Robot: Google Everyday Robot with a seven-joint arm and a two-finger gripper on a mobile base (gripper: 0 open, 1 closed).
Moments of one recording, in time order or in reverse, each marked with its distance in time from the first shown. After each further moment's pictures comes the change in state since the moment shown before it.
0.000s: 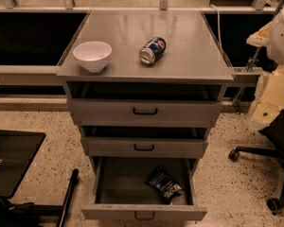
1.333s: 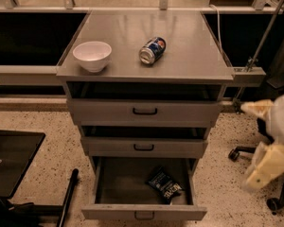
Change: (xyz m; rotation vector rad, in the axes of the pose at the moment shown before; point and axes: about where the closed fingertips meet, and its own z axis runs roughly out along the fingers) arm 0.049 0.079 0.094 -0.157 -0.220 0.119
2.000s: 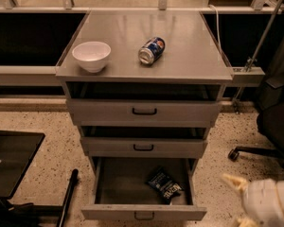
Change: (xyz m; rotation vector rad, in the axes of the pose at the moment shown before) arm 0.067 0.093 0.143 -0.181 -0.332 0.201
